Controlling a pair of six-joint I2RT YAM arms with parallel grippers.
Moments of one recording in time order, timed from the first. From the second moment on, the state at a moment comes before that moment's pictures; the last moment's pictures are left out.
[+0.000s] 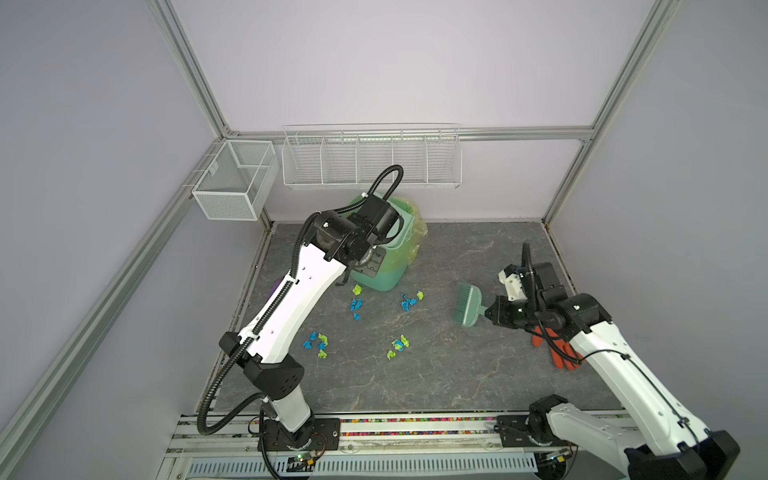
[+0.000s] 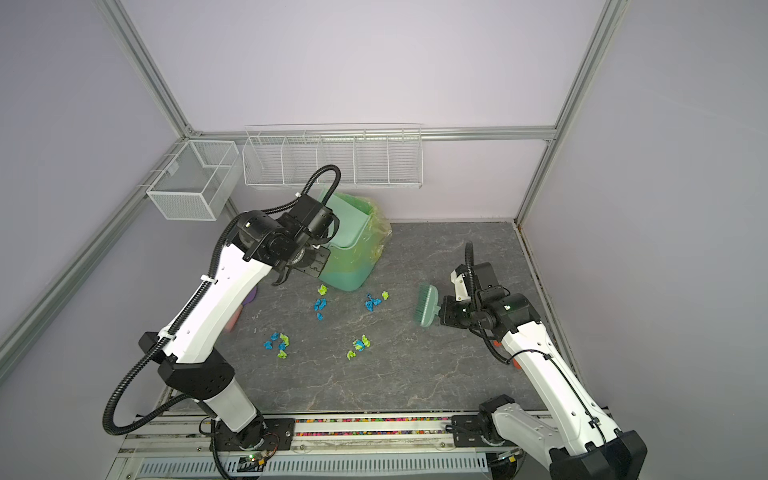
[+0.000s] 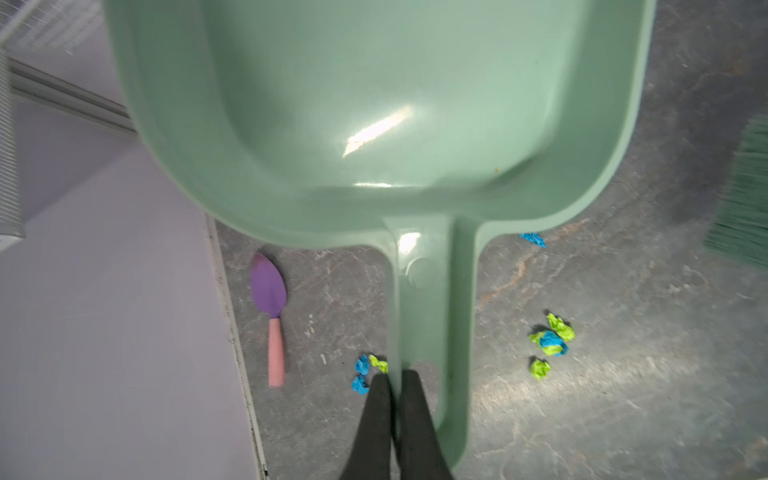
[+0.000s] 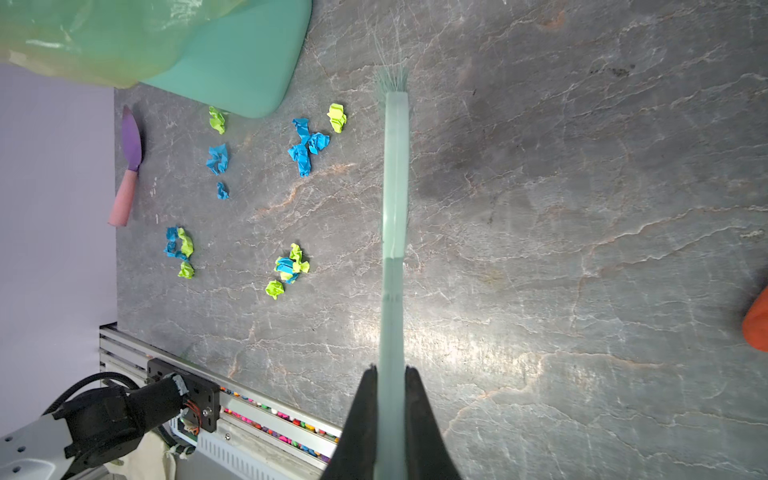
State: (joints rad) left arm -0.75 1.69 2.13 -1.56 -0.38 -0.18; right arm 0.36 1.04 1.05 -1.00 -0.23 0.49
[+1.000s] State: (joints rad) left arm -0.76 1.37 1.40 -1.26 0.01 -0.29; right arm 0.51 1.26 1.15 -0.87 -0.23 0.65
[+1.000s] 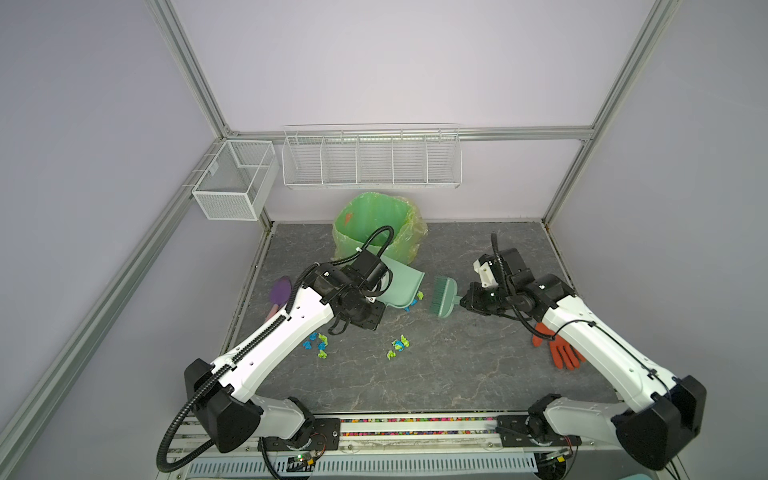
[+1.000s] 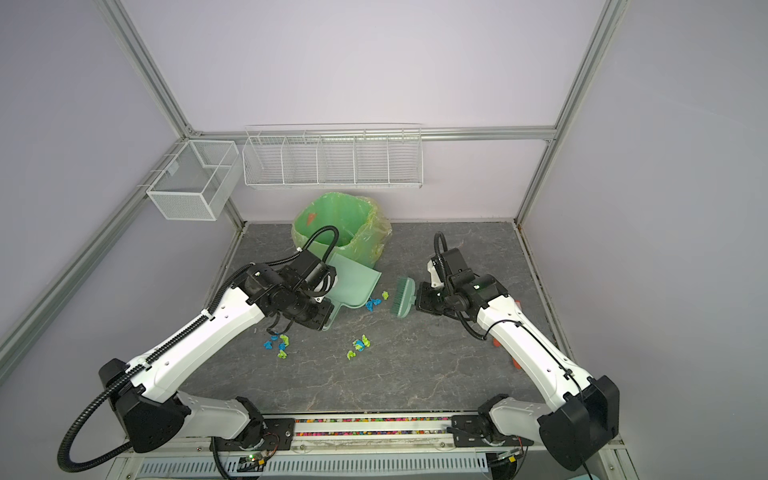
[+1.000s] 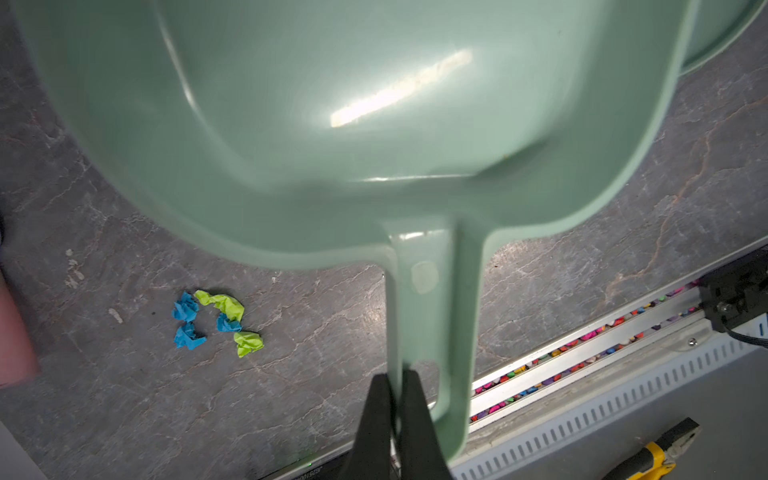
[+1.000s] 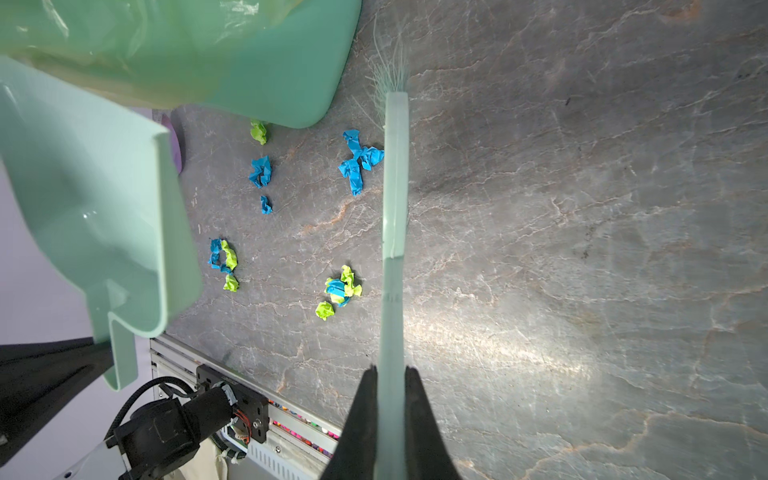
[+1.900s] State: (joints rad) left arm -0.76 1.27 1.28 -1.23 0.03 -0.34; right arm 0.60 1.64 1.31 -0.66 -0.29 0.77
